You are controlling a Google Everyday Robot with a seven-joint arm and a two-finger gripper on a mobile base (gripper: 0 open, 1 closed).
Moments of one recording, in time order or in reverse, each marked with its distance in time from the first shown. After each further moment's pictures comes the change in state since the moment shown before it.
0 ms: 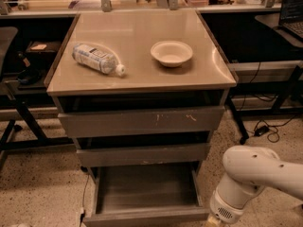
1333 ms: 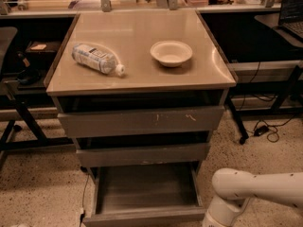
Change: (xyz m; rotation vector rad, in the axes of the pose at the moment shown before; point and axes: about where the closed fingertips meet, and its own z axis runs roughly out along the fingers) arm 0.017 -0.005 0.112 -0.215 0.065 0.089
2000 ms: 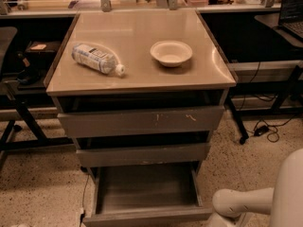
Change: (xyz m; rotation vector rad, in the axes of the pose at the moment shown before) arm 0.014 -0.050 0.108 -0.163 -0.020 0.160
